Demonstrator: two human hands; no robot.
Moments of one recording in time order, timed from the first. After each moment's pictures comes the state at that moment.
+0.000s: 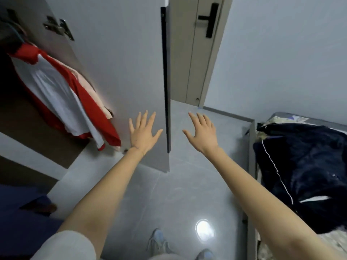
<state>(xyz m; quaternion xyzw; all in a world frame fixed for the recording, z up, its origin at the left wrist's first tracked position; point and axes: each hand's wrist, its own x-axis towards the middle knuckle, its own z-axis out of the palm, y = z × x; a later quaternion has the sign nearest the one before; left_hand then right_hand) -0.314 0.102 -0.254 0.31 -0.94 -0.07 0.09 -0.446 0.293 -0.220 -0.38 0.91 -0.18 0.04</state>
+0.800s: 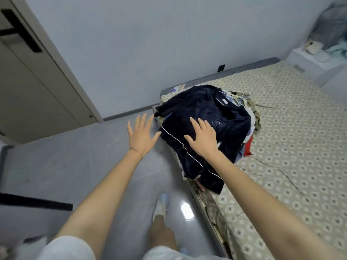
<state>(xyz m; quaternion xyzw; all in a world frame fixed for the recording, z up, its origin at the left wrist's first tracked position) -0.654 0.464 -0.285 -0.04 -0.99 -0.10 0.02 -0.628 0.703 -0.267 -0.01 0.98 -0.17 0.03</state>
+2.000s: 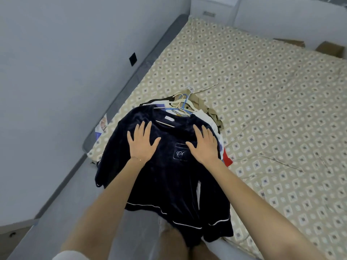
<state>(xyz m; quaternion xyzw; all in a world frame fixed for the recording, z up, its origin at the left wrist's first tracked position) -1.076 0.773 -0.405 -0.31 -0.94 -0.07 -0.12 -0.911 0.943 -0.389 0.37 0.89 -0.25 0.07</state>
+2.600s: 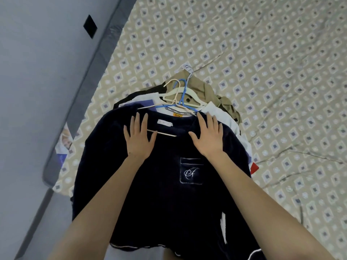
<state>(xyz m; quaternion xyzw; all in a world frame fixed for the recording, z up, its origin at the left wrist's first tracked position) -1.213 0.869 -0.606 -0.38 -0.91 -0.08 -0.17 -1.031 1.028 -0.573 0.45 0.86 -0.22 0.10</state>
